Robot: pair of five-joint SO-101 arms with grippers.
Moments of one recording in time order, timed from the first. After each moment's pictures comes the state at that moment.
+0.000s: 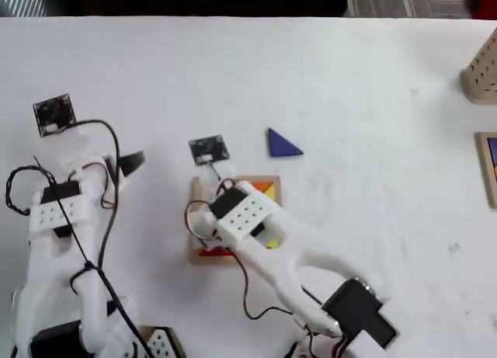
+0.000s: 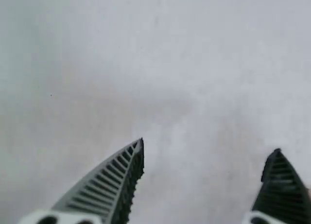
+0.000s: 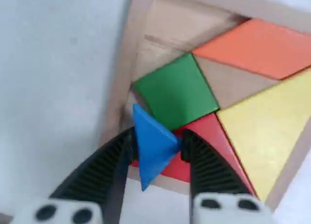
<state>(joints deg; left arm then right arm) -22.1 -26.2 55.3 36.4 5.1 -48.9 -5.2 35.9 55.9 -25.9</state>
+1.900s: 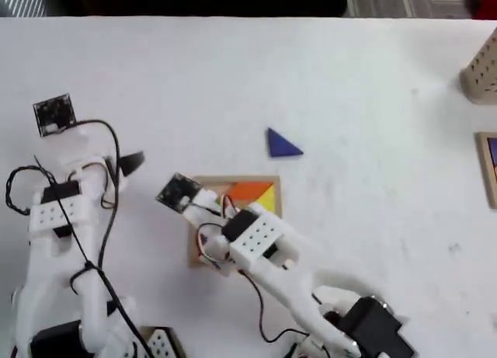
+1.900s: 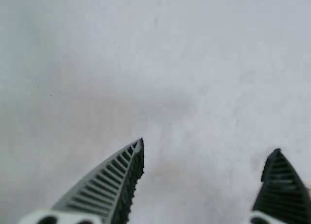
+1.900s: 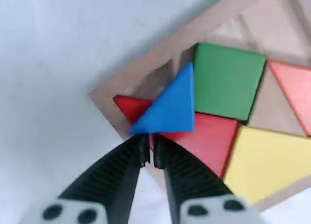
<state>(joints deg) -22.1 -26.2 55.3 36.4 5.1 -49.8 -12.8 48.4 51.3 13.2</state>
